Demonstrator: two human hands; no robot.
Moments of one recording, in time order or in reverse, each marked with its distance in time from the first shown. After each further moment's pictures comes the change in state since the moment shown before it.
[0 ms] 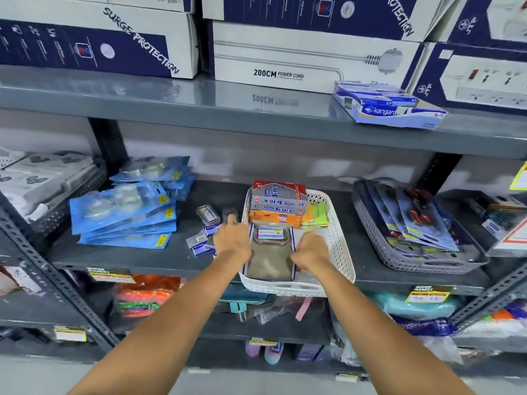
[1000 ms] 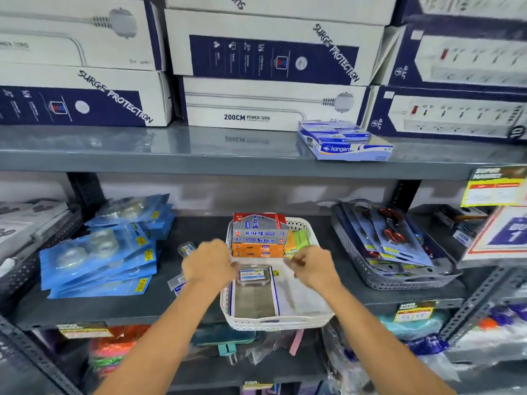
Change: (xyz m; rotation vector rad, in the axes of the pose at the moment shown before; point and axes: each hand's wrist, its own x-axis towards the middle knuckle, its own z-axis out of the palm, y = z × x) left_hand -0.034 0.001 -0.081 -0.077 0.065 0.091; right_hand -0.018 0.010 -0.057 0.081 0.171 -0.217
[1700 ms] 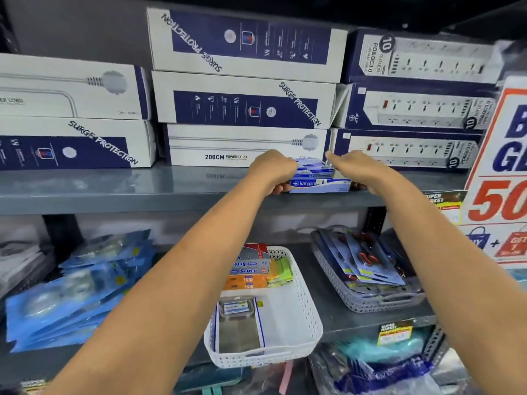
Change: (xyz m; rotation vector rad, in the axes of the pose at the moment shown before) left_hand 0.045 0.173 -0.167 -0.780 -0.122 0.251; right_hand 0.045 -0.062 -0.243 0.150 0.167 0.087
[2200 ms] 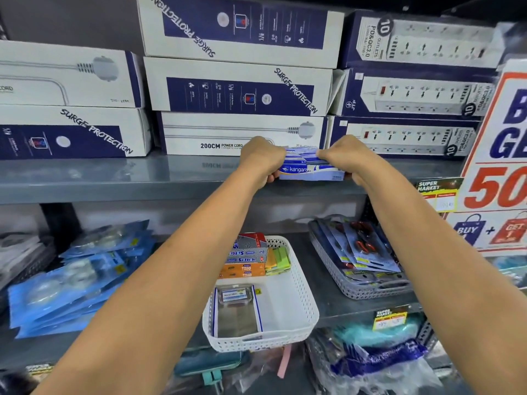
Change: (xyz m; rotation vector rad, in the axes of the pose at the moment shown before) left_hand -0.008 -0.005 0.000 -0.087 0.168 -0.015; right_hand -0.021 -0.017 0.007 0.059 0.106 -0.013
